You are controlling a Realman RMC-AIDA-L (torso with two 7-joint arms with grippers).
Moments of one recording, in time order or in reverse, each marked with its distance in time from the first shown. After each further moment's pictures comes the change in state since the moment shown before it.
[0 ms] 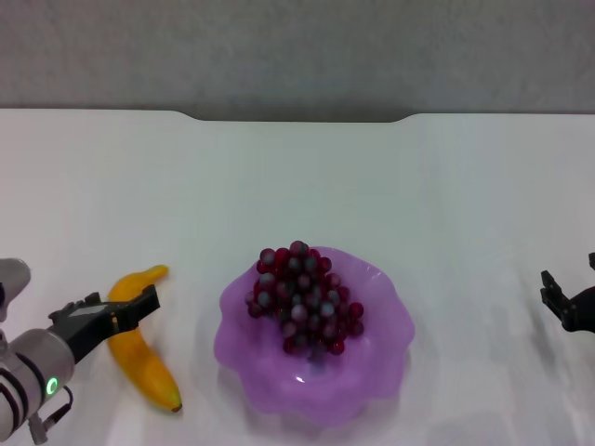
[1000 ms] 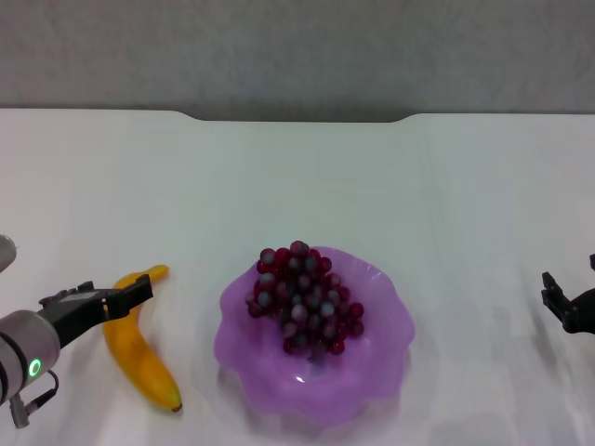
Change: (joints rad) left arm 0.009 0.011 -0.086 -0.098 0.008 -0.155 0.030; right arm -0.003 0.000 0.002 0.000 -0.002 -0.002 -0.001
